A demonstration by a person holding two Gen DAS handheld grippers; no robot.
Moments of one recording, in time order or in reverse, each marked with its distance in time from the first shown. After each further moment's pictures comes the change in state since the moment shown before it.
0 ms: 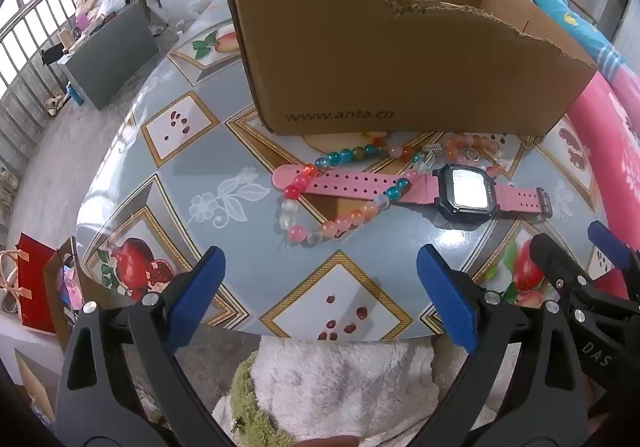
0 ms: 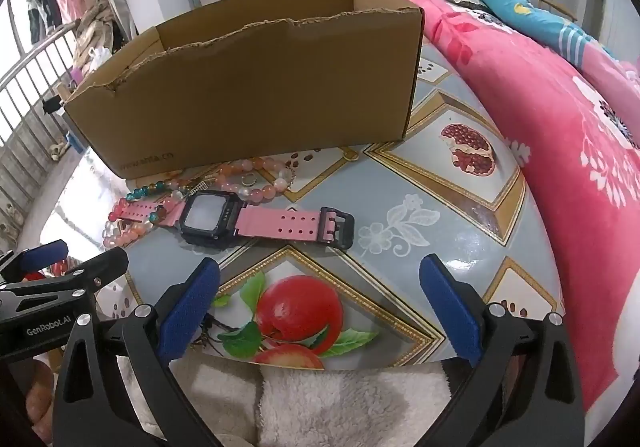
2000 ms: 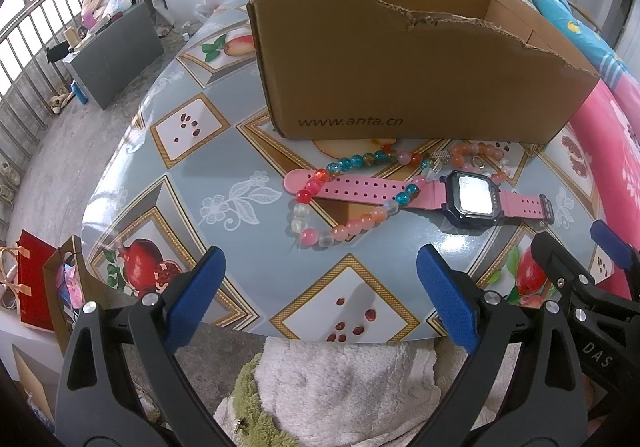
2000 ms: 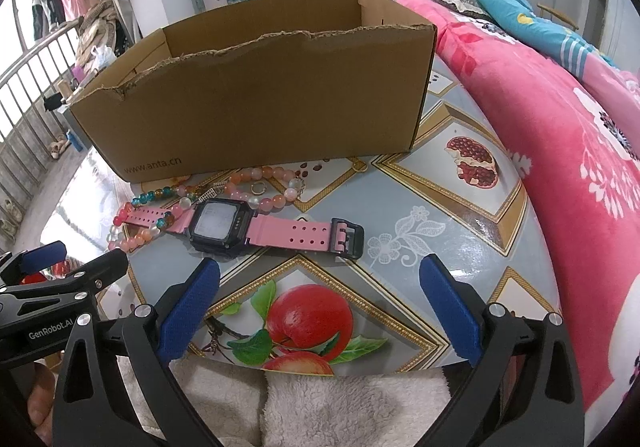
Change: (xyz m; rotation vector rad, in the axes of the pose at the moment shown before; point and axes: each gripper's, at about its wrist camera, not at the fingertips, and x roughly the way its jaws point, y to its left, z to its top) left arm -0.006 0.007 0.001 -0.010 -0.012 -0.002; right arm -0.010 0.004 0.006 -0.012 -0.013 -0.004
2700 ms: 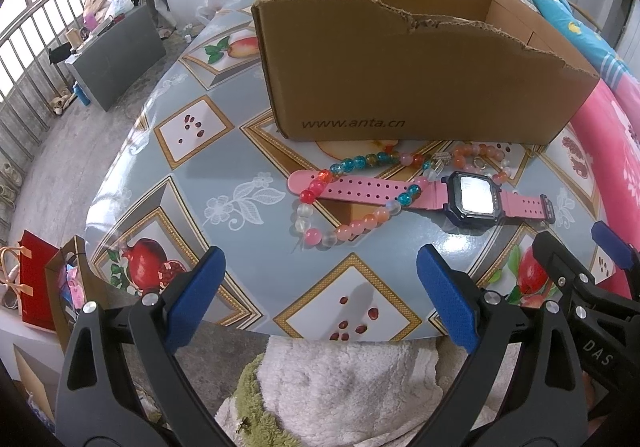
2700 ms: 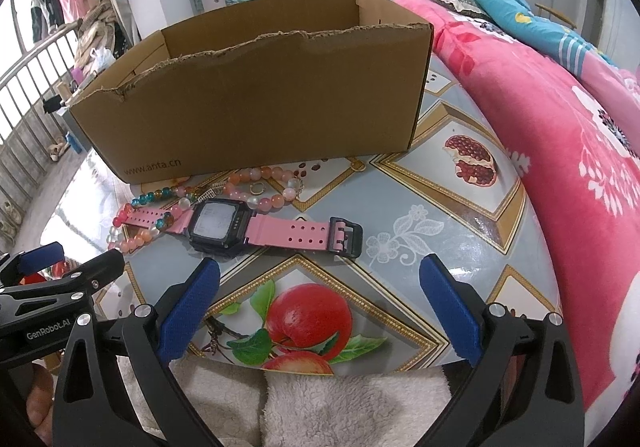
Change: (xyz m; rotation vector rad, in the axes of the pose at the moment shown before) left arm -0.003 0.003 0.001 0.000 -0.006 0.009; right arm -0.001 -0.001 0.000 0.003 -0.003 -0.002
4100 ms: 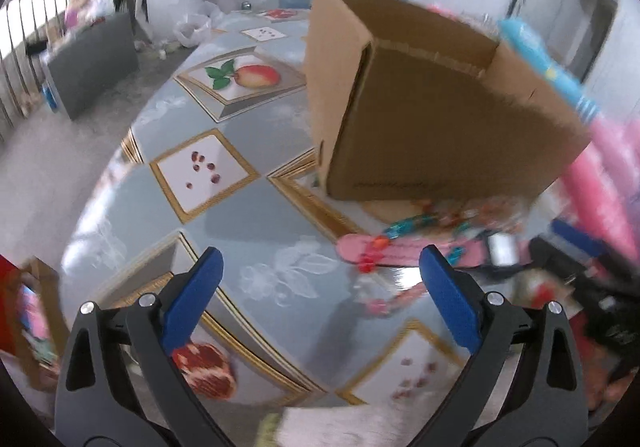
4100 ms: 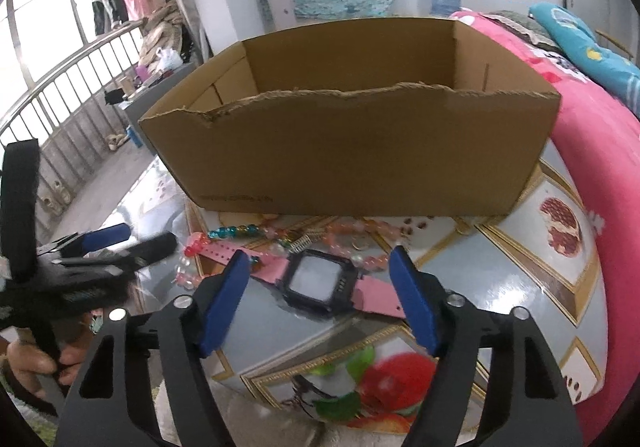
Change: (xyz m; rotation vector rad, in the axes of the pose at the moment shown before) left arm 0.033 0.072 0.021 -0.006 -0.125 -0.151; right arm 0.014 0.041 0.027 -0.113 -0.066 0.238
